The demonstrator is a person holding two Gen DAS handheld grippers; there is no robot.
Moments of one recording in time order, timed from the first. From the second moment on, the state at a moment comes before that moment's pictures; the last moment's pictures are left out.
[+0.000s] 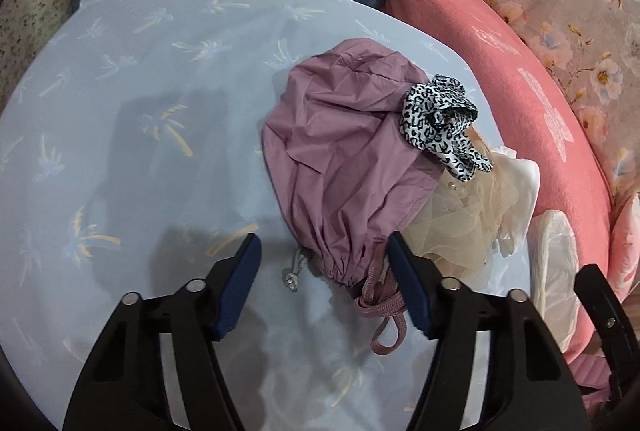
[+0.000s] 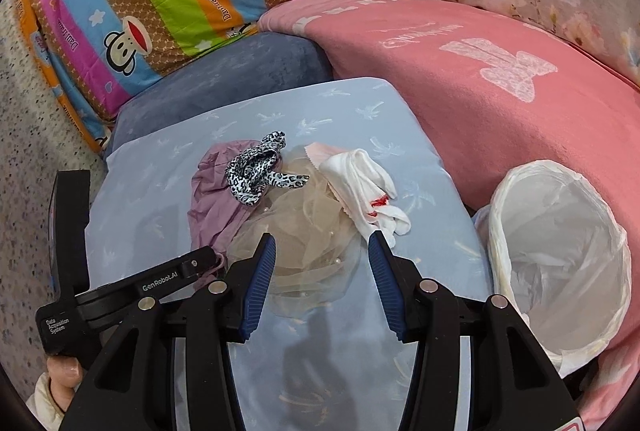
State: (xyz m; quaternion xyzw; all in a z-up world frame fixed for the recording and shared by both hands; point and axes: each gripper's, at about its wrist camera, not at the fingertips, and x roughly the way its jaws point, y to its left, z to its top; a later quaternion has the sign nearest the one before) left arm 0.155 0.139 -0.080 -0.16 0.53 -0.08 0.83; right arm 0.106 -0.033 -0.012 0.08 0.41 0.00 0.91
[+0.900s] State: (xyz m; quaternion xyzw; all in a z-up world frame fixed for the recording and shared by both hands) left arm 0.161 0.160 -0.061 -0.16 0.50 -0.08 0.85; right arm 0.195 0.023 -0.071 0.11 0.48 0.08 0.87
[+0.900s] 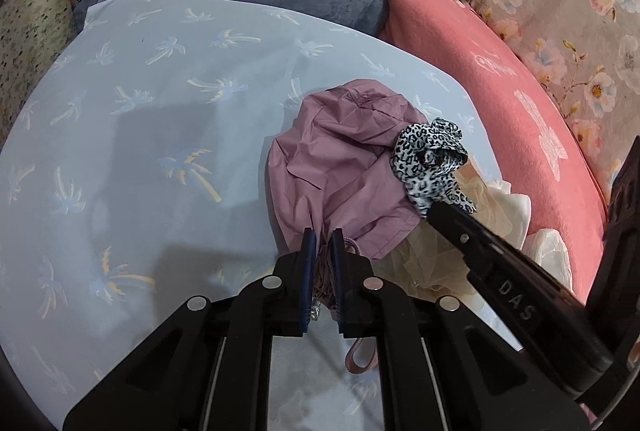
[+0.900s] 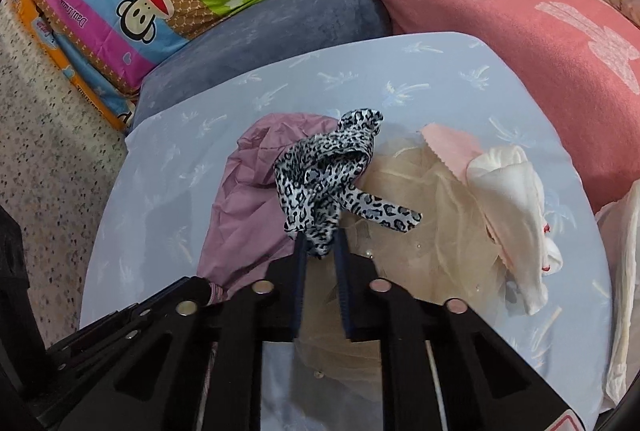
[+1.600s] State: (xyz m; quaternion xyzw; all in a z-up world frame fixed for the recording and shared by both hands) left arm 0.132 0.118 -0.013 -0.14 0.47 -0.13 0.86; right arm 0.098 -0.055 0.027 0.14 0.37 0.05 0.92
